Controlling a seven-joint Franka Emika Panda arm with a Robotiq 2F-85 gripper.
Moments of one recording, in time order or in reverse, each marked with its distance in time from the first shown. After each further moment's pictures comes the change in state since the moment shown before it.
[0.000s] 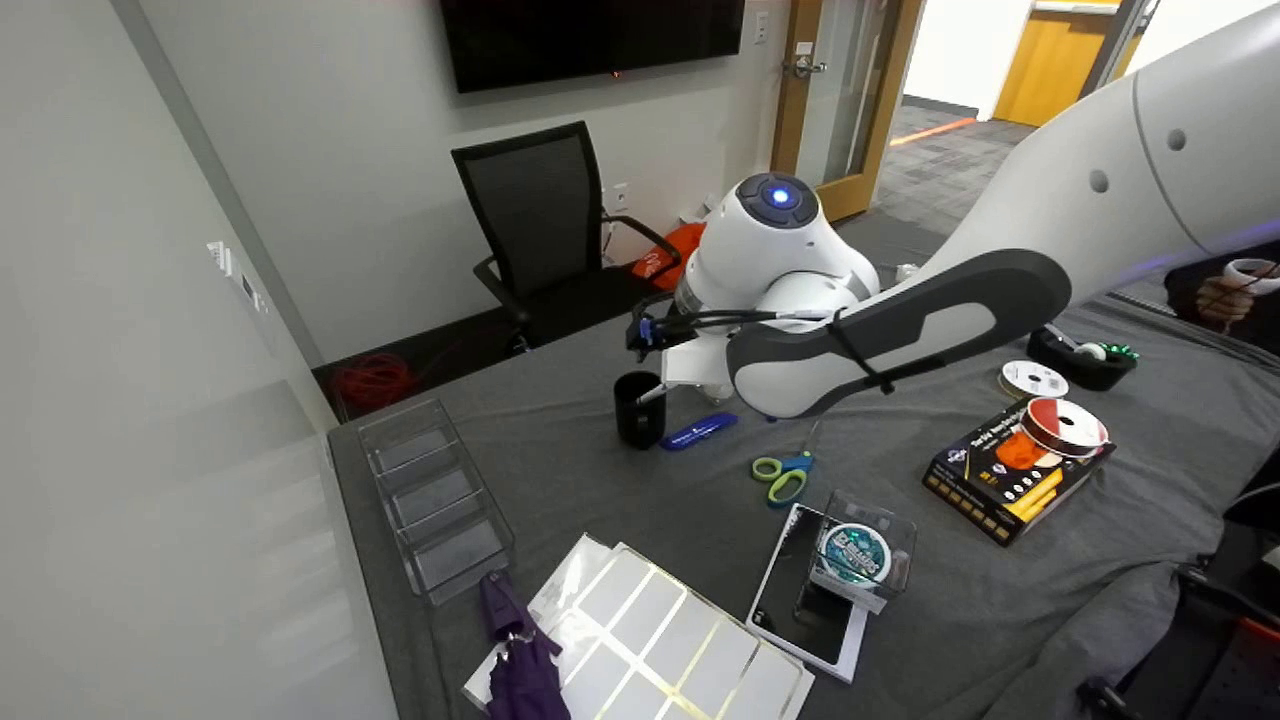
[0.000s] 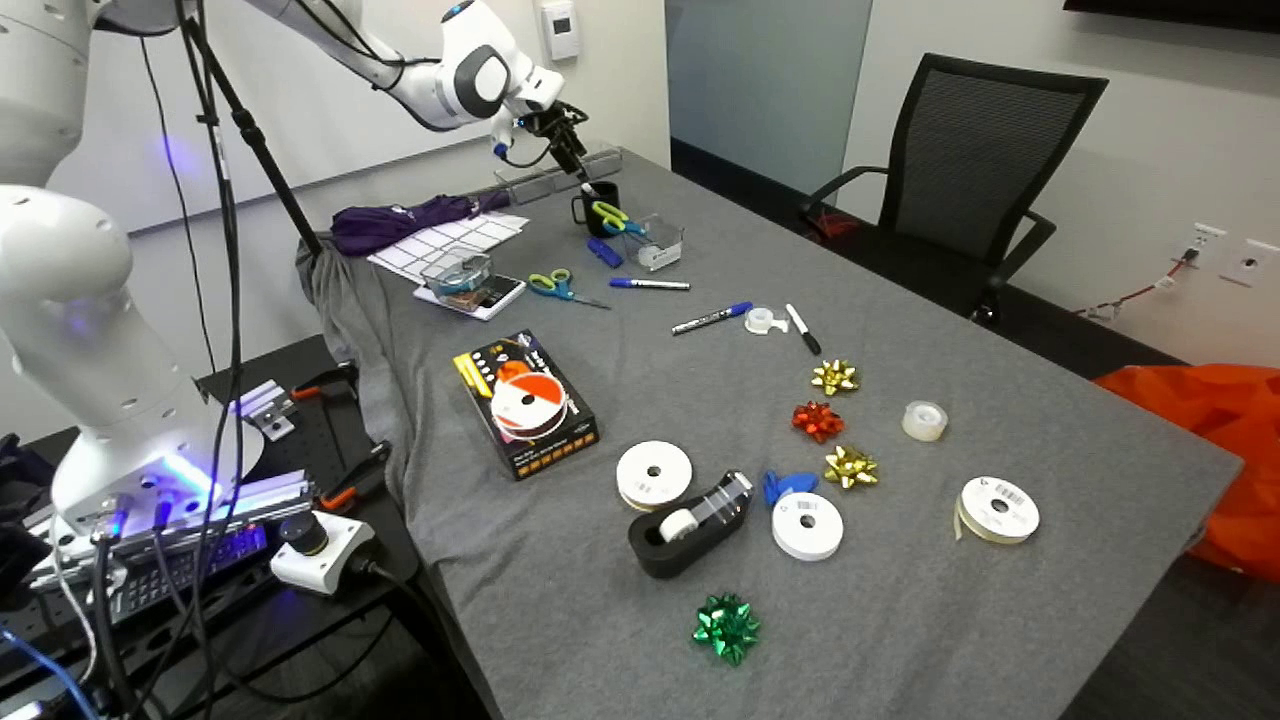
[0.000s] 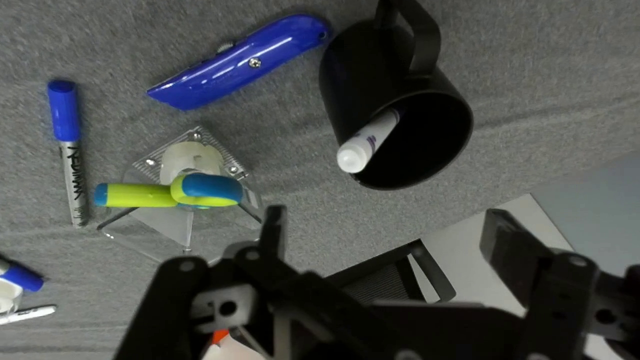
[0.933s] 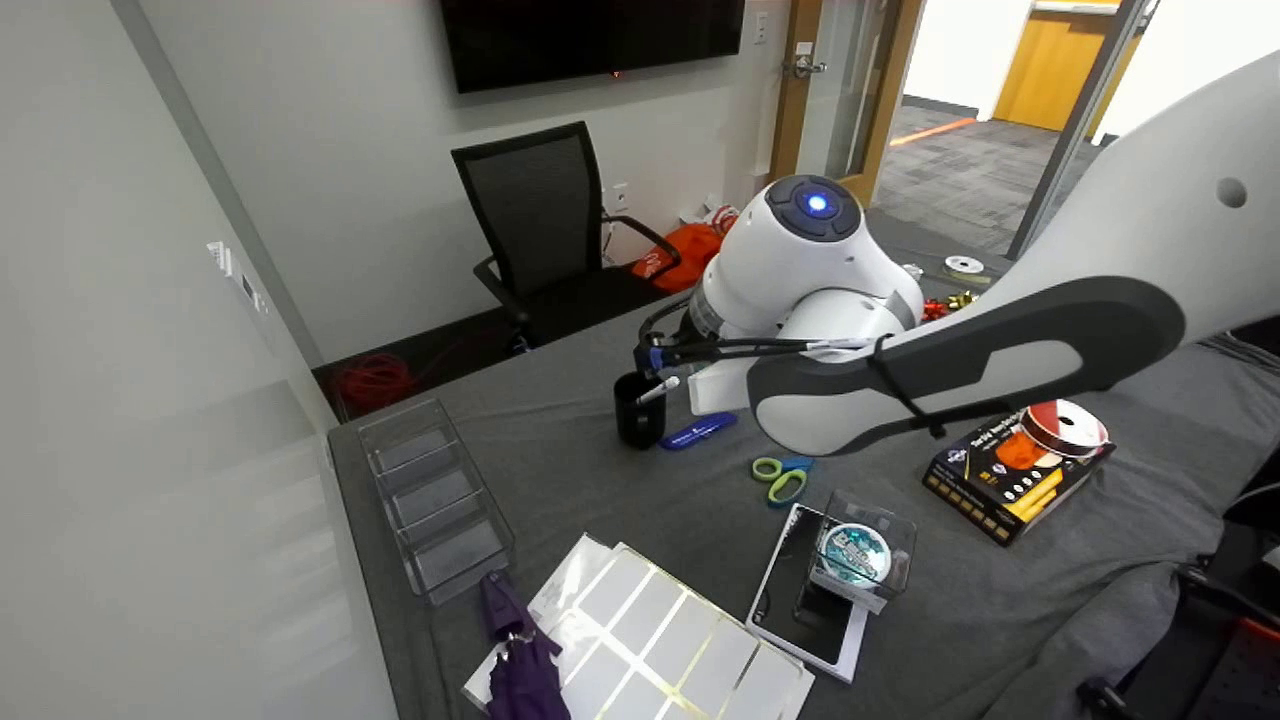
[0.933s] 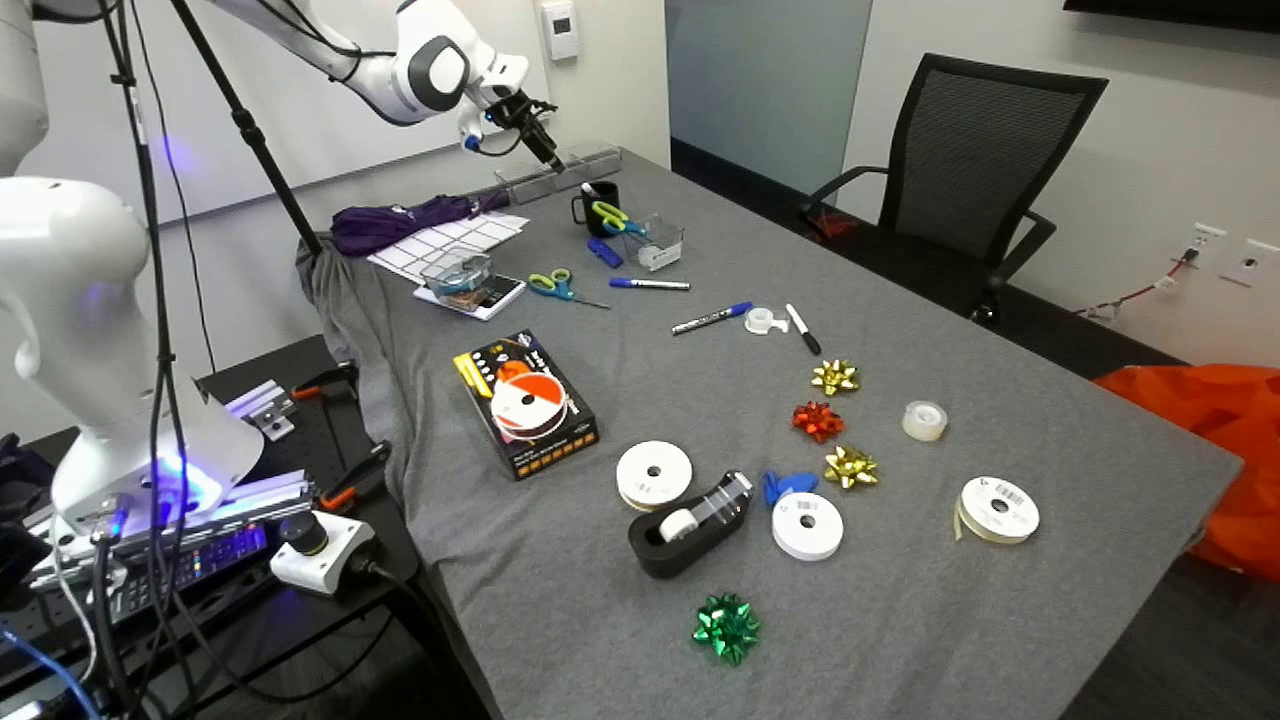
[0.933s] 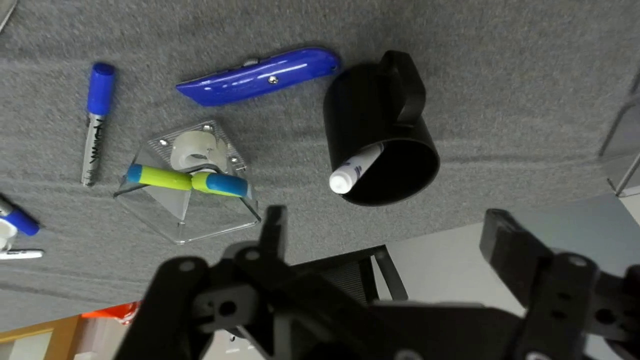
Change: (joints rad) arm 0.300 -0.070 -0.237 -0.187 0.135 0.037 -0.207
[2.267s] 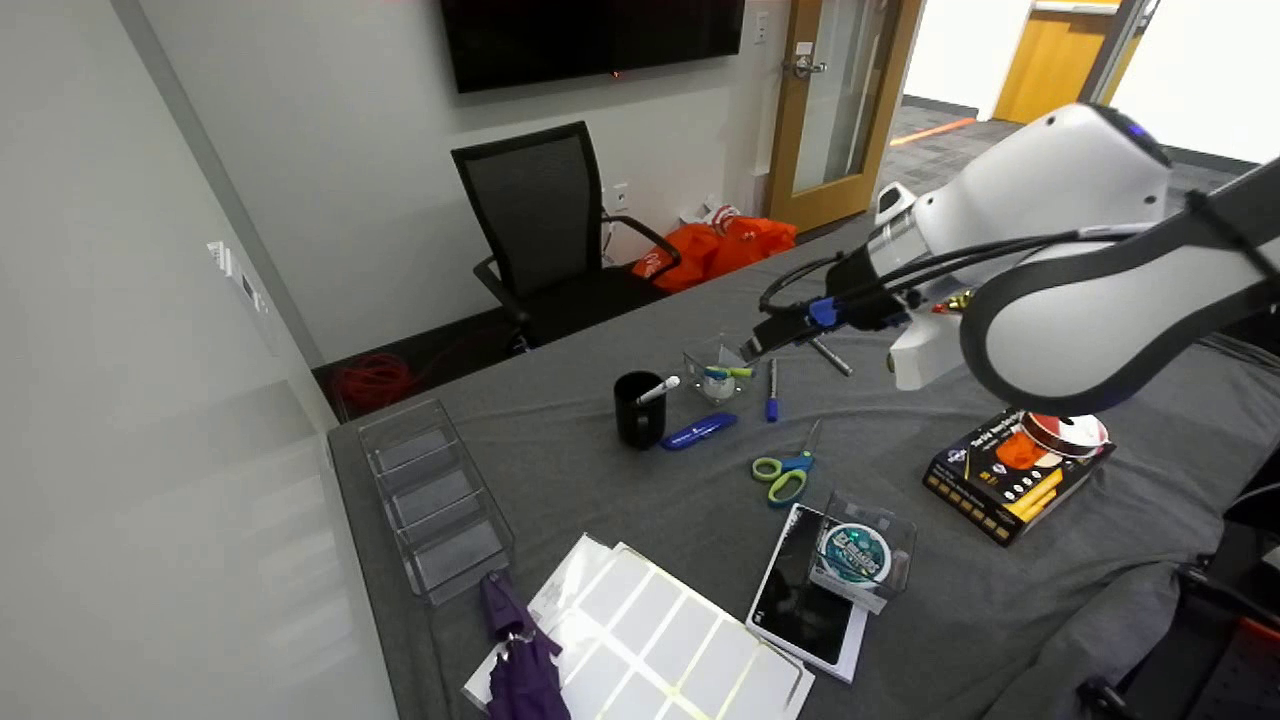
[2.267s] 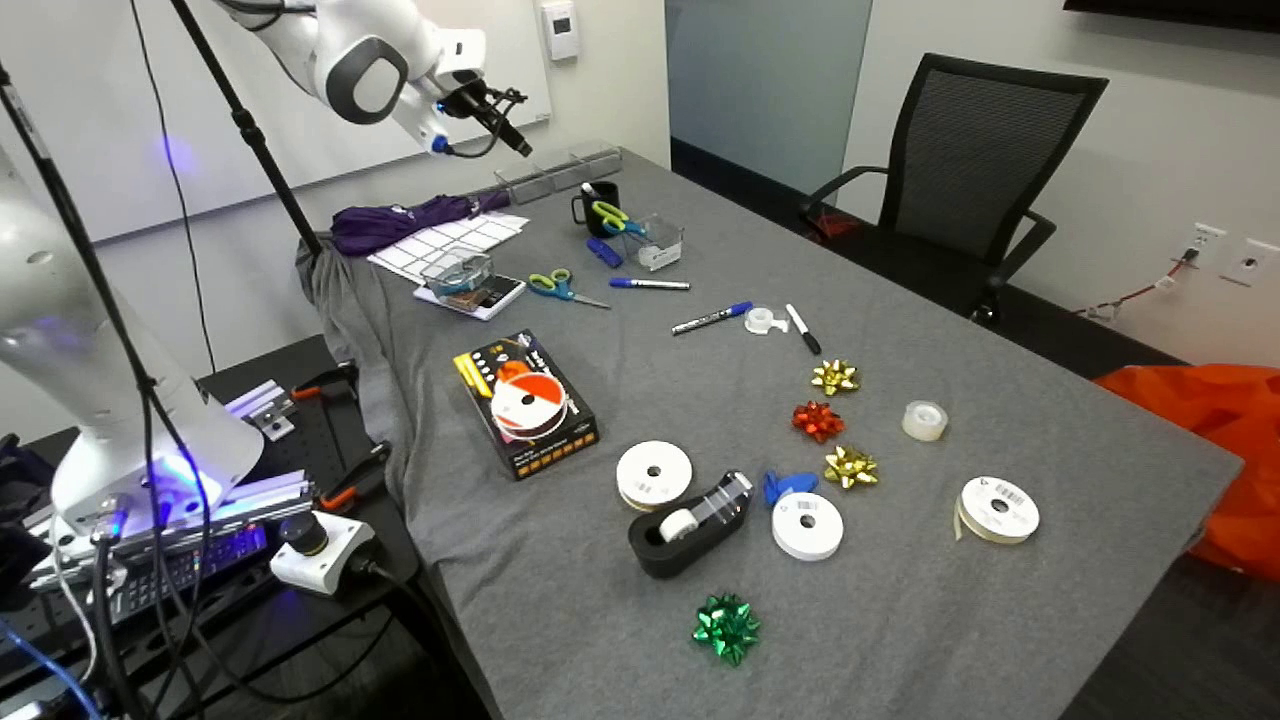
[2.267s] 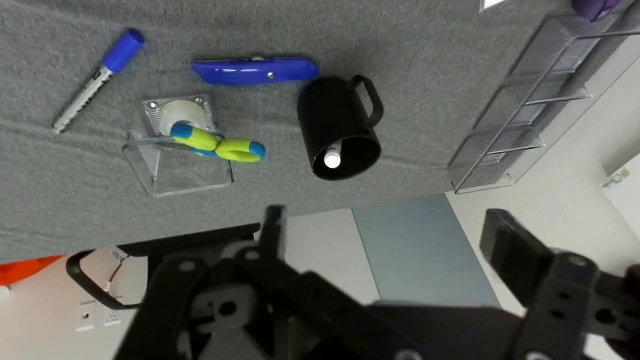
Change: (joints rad) arm -0.739 -0.540 0.764 -0.549 0.082 0.366 -0.632
